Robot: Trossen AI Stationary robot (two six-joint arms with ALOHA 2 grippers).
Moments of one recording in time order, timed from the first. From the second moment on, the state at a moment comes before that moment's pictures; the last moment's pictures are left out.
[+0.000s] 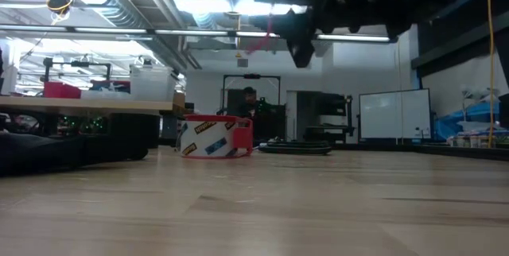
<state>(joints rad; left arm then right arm) -0.17 1.45 0.93 0.54 -0.57 -0.04 0.07 1.64 0.76 0.71 -0.21 0.44</state>
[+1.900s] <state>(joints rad) -0.17 1.46 0.93 0.54 -0.70 -0.02 0.20 1.55 0.77 0.43 0.31 0.39</state>
